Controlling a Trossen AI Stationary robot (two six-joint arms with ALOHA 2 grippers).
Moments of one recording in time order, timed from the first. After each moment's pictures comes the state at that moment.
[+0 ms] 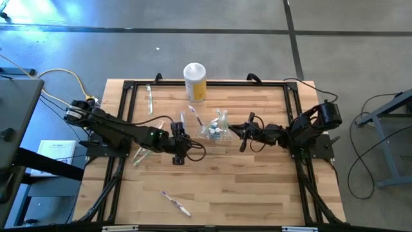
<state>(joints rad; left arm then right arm) -0.25 1.44 0.97 -0.49 -0.48 -0.10 0.02 1.68 0.21 1.50 0.31 0.01</state>
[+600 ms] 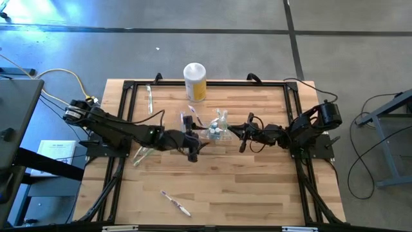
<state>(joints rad) -0.23 1.43 0.97 0.10 -0.54 0.23 0.02 1.68 0.22 1.49 0.30 0.01</state>
